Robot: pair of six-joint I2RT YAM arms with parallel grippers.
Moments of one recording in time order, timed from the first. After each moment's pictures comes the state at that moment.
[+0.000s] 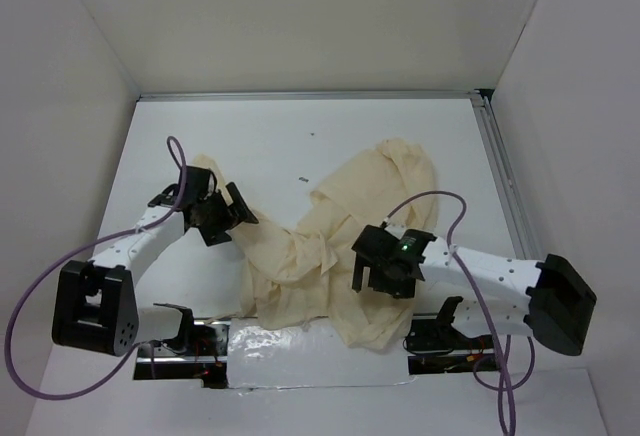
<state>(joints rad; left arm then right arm) -0.14 1.26 0.75 -0.52 0.28 -0.72 0.94 1.14 0.66 -0.85 0.15 1.12</state>
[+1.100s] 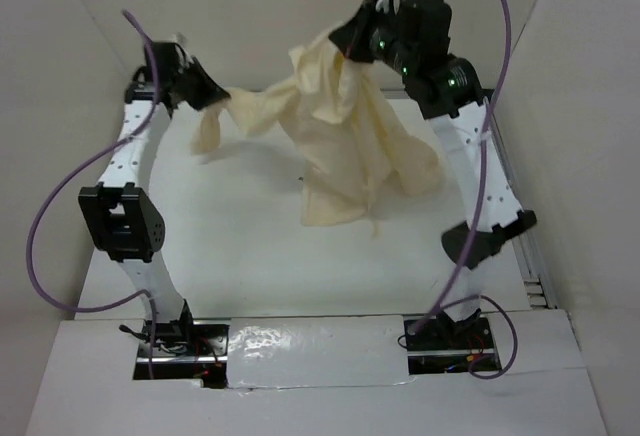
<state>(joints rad) 0.01 1.86 1.82 -0.59 0.34 -0.63 0.49 1.77 2.35 -0.71 -0.05 0.50</state>
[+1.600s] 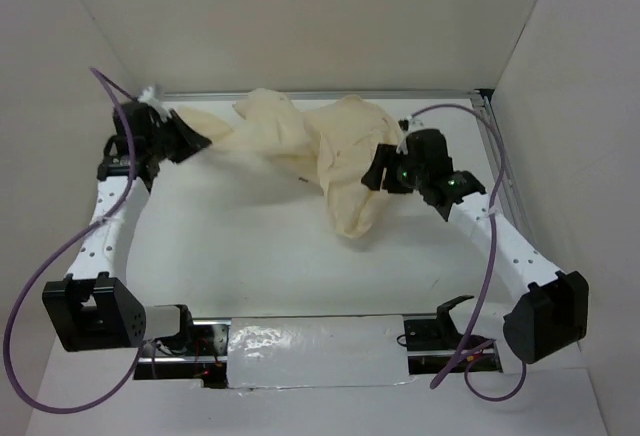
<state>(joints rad) 0.14 1.32 1.35 -0.44 0.38 -0.53 0.36 1.22 1.13 -0.41 -0.22 0.43</state>
